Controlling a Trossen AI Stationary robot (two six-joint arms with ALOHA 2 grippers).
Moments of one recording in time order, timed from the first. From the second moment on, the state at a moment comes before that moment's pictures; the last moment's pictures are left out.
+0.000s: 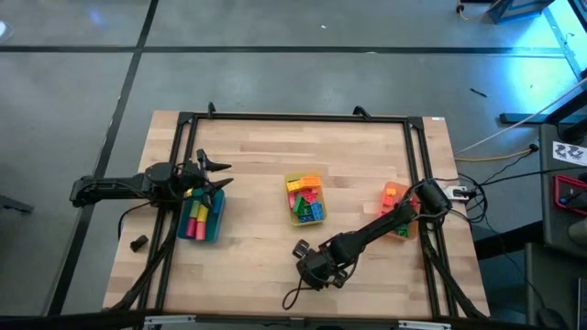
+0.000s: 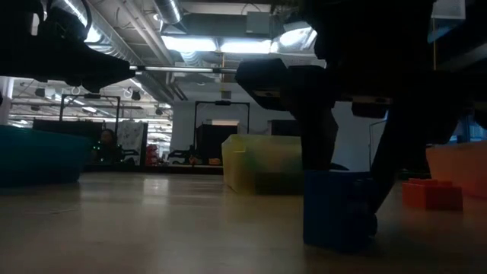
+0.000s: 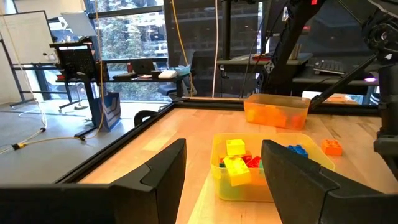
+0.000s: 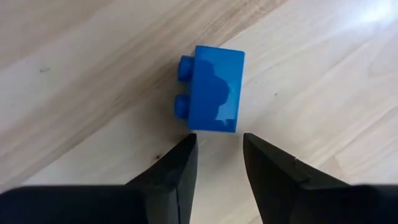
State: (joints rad) left arm 0.05 0.02 0.01 0.05 -0.24 0.06; right arm 0.49 2.12 1.47 -0.56 -0.01 -0.51
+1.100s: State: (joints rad) left arm 0.05 0.02 0.01 0.05 -0.24 0.06; right arm 0.49 2.12 1.53 -0.64 0.02 -0.32
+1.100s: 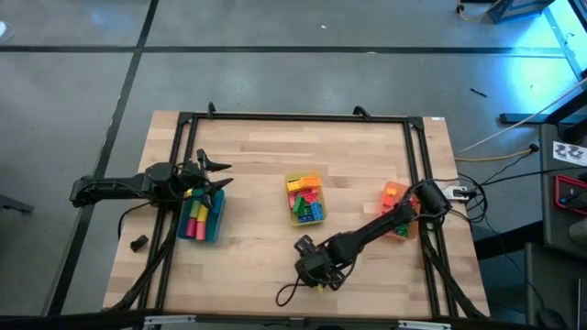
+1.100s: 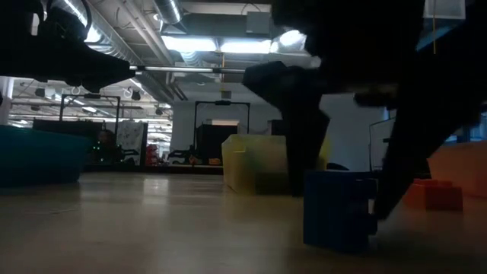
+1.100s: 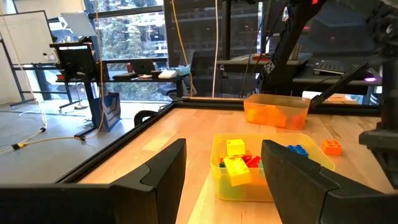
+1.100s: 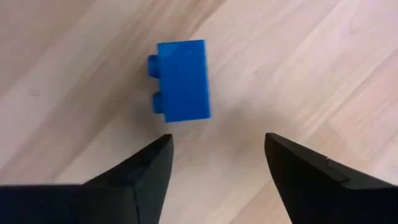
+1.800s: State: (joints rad) left arm 0.05 0.02 0.01 0.05 -0.24 0.06; right arm 0.49 2.12 1.59 -0.65 -0.11 -0.18
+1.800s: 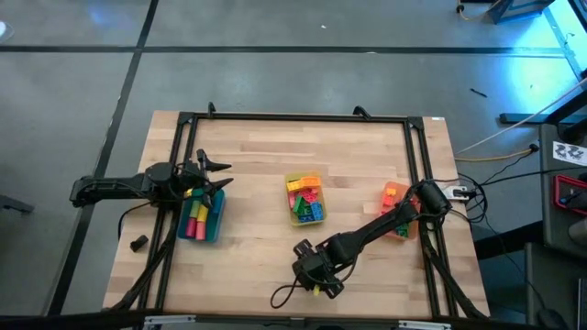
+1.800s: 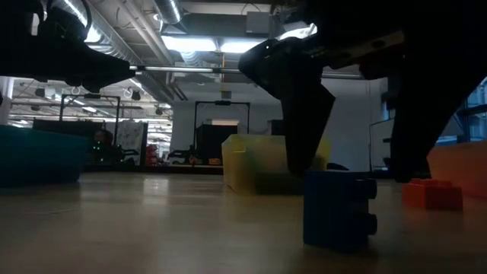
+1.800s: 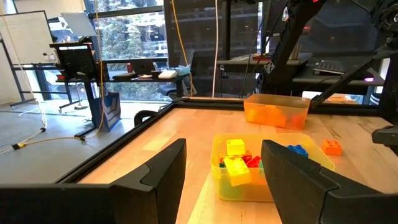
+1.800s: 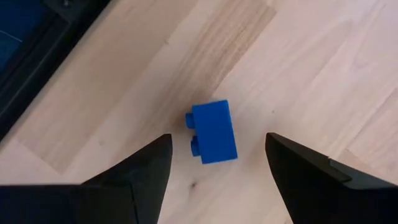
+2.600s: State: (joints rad) left arm 0.05 0.02 0.01 0.05 -0.24 0.06; right arm 0.49 2.16 1.59 -0.59 -0.15 -0.18
